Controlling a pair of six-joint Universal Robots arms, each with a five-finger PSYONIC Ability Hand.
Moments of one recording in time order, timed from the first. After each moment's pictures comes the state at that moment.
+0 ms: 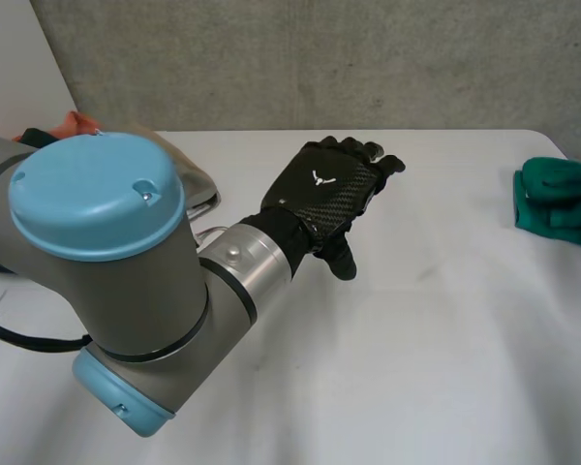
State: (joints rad) left arm 3.92 -1.96 -1.29 3.22 -1.43 3.31; right arm 1.48 -0.69 0.87 -0.43 1.46 2.62; left_hand 0.21 0.22 0.23 0.22 0.05; right_hand 0.23 0.21 0.21 0.21 0.04
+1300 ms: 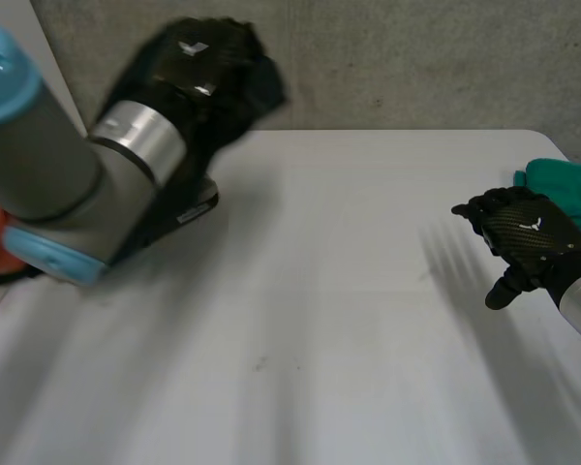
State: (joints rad) left arm 4.19 -1.97 -1.17 3.37 -1.34 3.11; right arm 1.61 -1.50 1.92 -0.18 1.16 2.63; left_hand 1.17 1.20 1.19 1.20 0.95; right_hand 0.23 0.21 0.21 0.21 0.04
